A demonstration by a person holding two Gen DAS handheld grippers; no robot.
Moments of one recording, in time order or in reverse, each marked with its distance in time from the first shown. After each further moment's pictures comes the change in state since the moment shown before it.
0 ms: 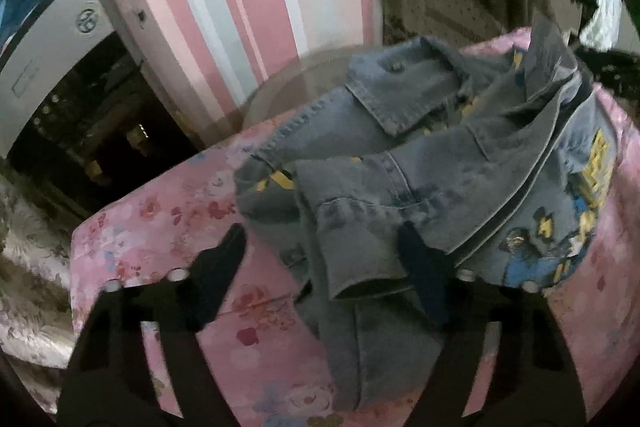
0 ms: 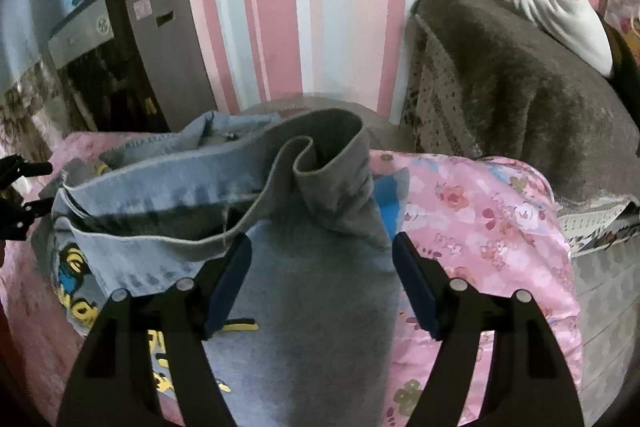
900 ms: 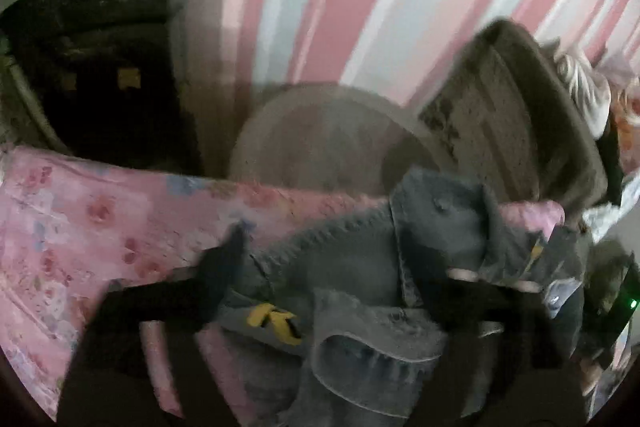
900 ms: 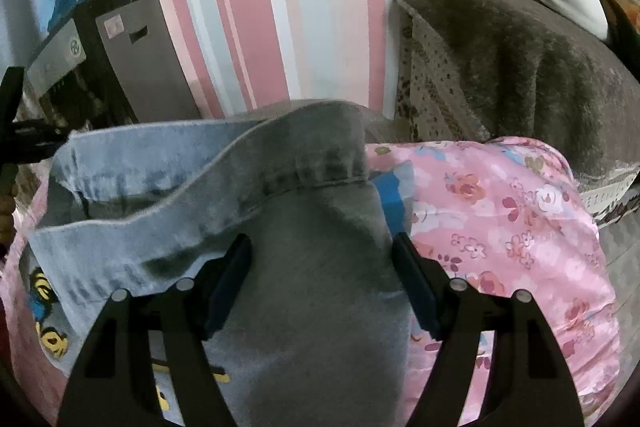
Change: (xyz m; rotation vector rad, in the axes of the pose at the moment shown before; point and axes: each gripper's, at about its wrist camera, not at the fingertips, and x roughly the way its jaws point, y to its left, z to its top) left arm 0.054 0.093 0.080 -0.584 -0.032 -0.147; right arm 0.037 -0.016 0.000 0.135 -0.029 0.017
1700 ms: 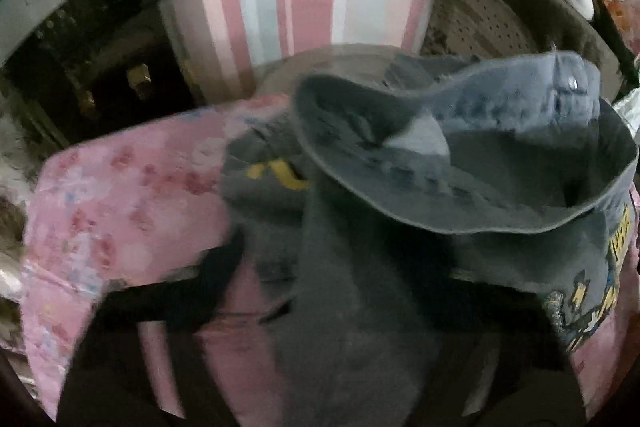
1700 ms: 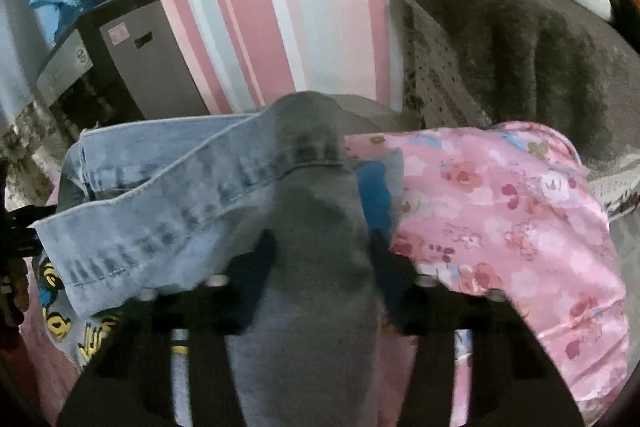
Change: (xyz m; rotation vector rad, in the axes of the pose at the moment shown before) left arm -0.006 -0.015 -0.110 0.309 0.044 0.111; right arm 0.004 -0.015 -0.006 -0.039 0.011 0.043
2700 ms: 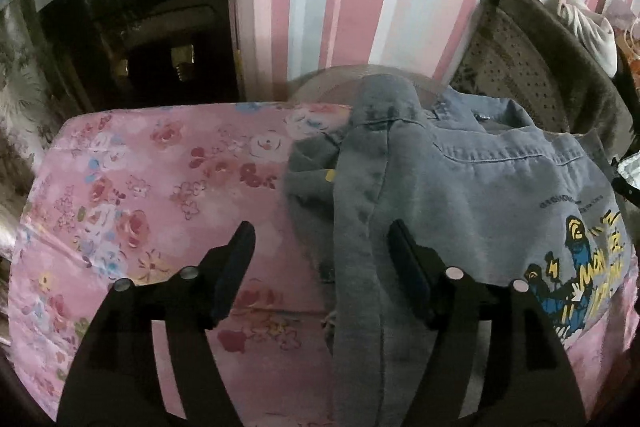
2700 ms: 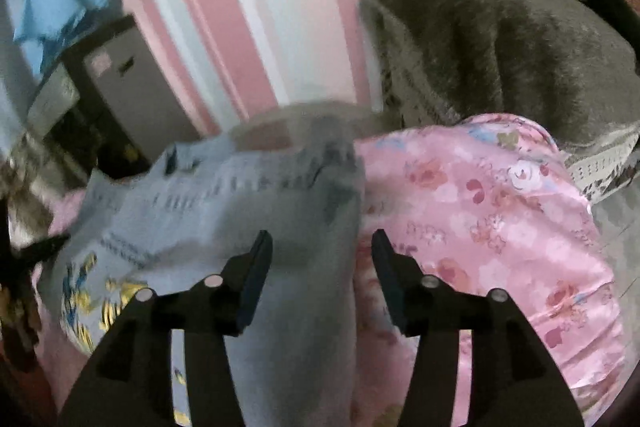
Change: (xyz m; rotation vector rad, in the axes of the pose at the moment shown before) left arm -0.015 0.051 -0.004 -0.171 -0.070 0.056; right arm -0.018 -0.035 0.007 0.121 0.052 0.012
